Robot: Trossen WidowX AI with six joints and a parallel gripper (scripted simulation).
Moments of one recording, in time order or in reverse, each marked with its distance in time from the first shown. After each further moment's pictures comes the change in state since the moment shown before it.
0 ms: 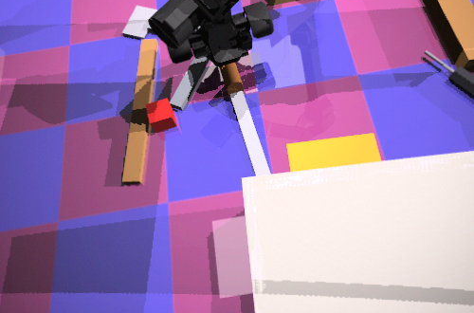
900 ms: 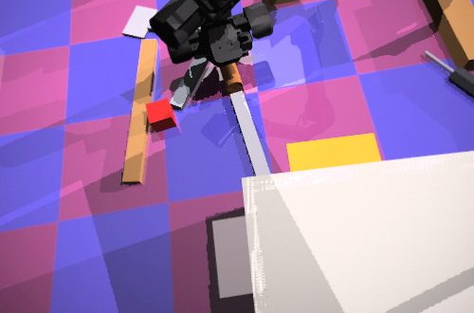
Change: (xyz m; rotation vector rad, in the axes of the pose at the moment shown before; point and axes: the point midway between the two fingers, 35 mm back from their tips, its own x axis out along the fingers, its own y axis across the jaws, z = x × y) arm 0.003 -0.001 -0.001 -0.006 -0.002 -0.007
